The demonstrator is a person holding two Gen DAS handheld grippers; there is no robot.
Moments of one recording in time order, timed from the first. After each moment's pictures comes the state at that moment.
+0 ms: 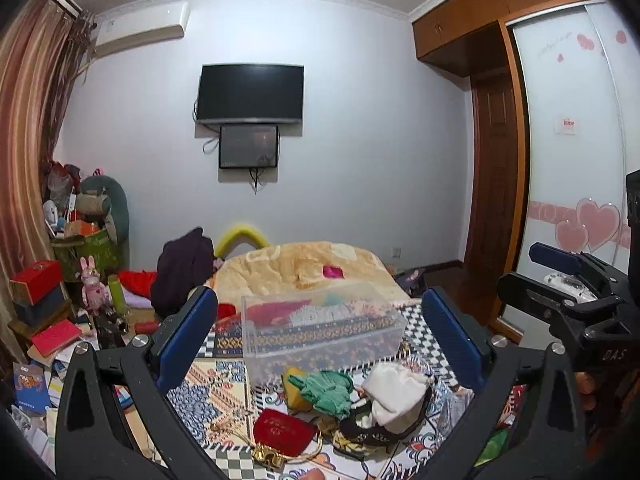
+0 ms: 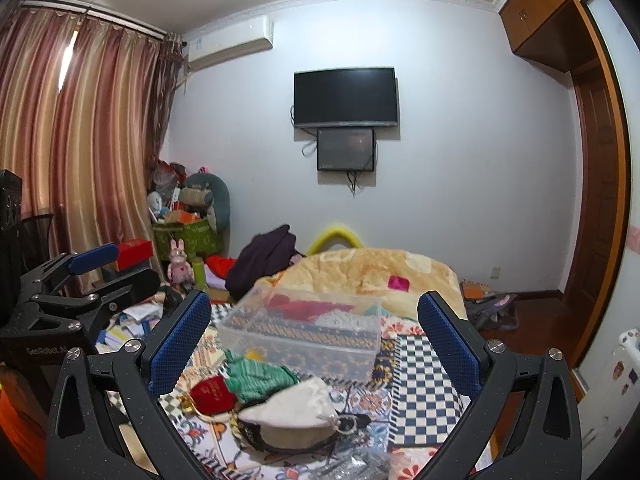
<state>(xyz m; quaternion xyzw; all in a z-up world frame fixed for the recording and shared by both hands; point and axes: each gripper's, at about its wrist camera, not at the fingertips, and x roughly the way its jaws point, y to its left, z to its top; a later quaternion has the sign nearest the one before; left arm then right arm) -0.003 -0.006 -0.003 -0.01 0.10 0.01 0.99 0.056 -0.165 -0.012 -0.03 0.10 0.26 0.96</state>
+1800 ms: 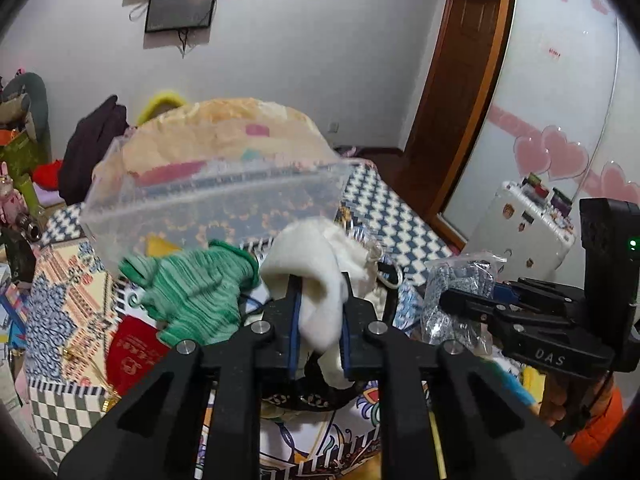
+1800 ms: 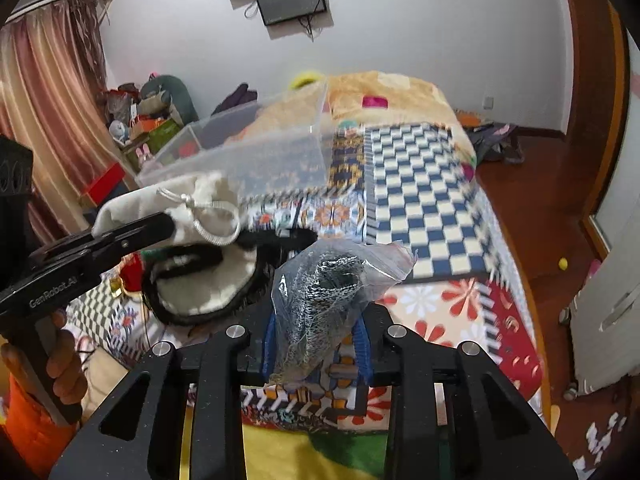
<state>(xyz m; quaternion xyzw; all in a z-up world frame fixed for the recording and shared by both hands) 0.100 -0.048 -0.116 -0.05 0.32 -0.12 0.94 0.125 -0.217 -0.136 0.04 0.36 0.24 0.90</state>
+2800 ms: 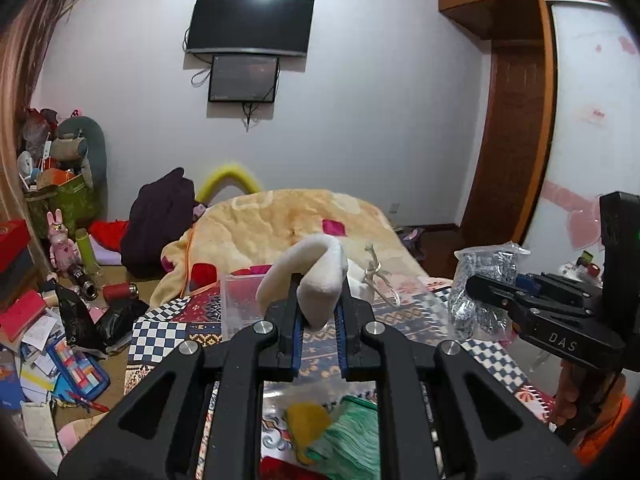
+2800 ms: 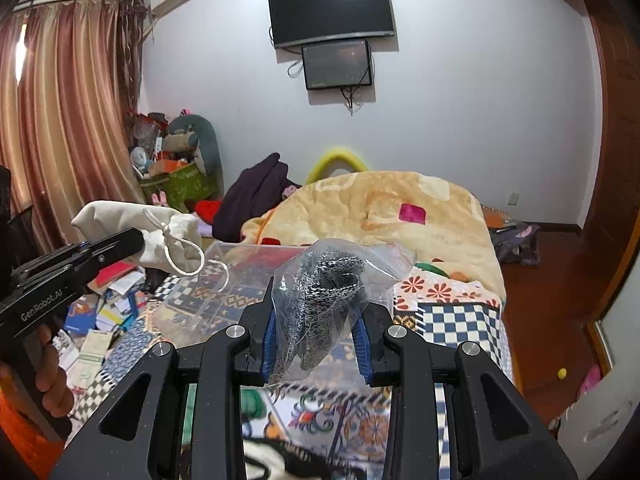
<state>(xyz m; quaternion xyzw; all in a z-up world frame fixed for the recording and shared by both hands) 0.159 0.048 -0.034 -0.05 0.21 -0.01 0.98 0.211 -0.125 -0.061 -0.02 0.25 0.27 0.93</state>
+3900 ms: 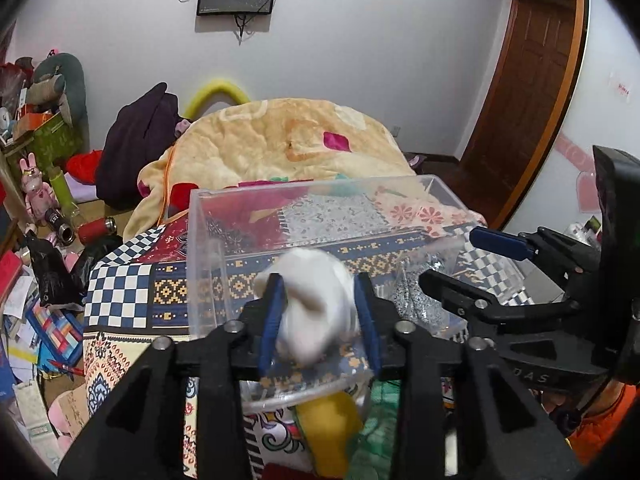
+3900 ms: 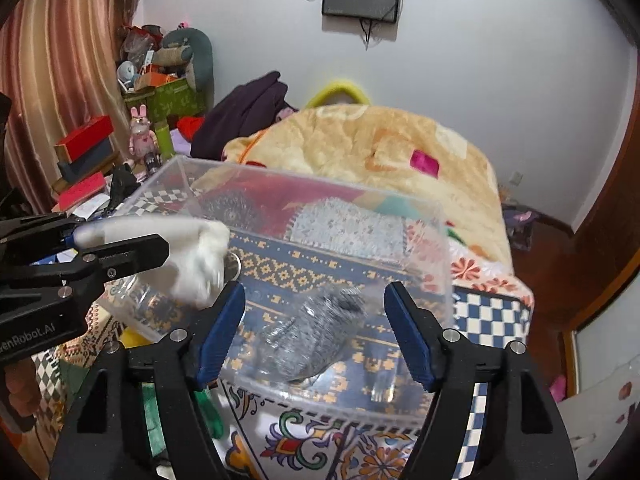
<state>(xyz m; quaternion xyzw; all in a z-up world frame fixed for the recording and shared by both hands) 0.225 0.063 -0.100 -0.07 0.35 -0.04 0.93 0.258 -0.069 -0.103 -0.13 0.34 0.25 0.90</state>
